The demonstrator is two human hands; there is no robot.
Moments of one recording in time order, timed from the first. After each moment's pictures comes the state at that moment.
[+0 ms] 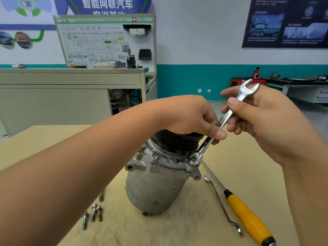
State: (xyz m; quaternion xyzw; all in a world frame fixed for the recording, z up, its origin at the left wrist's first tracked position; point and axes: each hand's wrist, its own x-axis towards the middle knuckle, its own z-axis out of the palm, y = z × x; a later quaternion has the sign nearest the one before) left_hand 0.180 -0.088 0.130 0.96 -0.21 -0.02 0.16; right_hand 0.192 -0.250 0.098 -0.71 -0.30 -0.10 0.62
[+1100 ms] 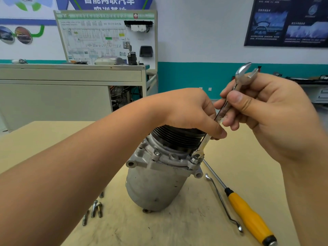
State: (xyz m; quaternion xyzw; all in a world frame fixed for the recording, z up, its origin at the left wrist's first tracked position) left_hand 0.171 -0.085 0.131 0.96 -0.19 0.01 0.22; right_hand 0.180 -0.242 0.101 -0.64 -0.42 -0.11 0.64
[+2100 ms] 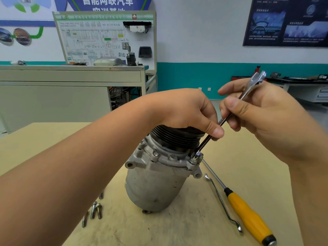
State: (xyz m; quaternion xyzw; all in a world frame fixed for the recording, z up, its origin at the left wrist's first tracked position) left_hand 0.170 -0.085 0.134 0.96 -0.21 -0.01 0.19; right_hand 0.181 -0.248 0.103 -0.71 -0.38 -0.07 0.60
